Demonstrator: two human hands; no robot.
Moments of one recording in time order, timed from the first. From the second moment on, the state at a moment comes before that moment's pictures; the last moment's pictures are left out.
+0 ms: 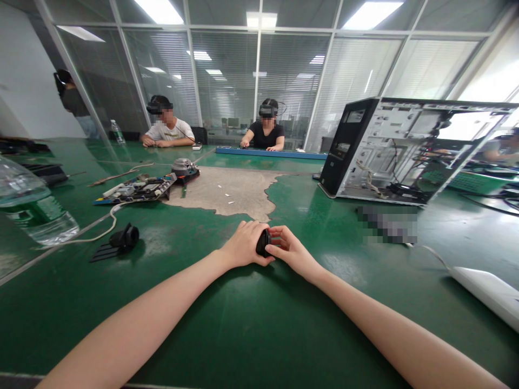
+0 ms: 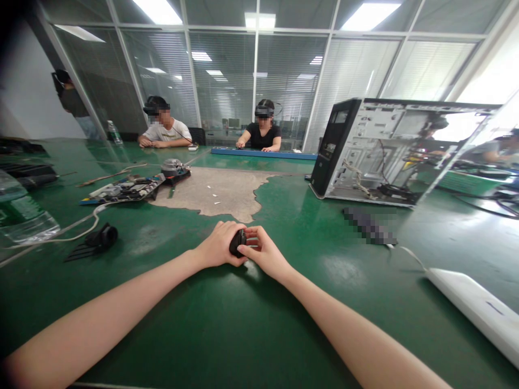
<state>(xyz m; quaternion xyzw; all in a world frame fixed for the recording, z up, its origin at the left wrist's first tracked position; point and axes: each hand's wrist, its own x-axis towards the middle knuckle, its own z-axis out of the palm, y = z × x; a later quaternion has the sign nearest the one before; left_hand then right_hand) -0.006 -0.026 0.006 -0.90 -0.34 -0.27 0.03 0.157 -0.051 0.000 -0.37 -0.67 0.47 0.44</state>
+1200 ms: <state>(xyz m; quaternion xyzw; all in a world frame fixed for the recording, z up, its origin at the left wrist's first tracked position) -0.007 -0.025 0.005 -0.90 -0.35 -0.27 0.02 0.157 -0.052 0.001 -0.34 -0.67 0.48 0.45</state>
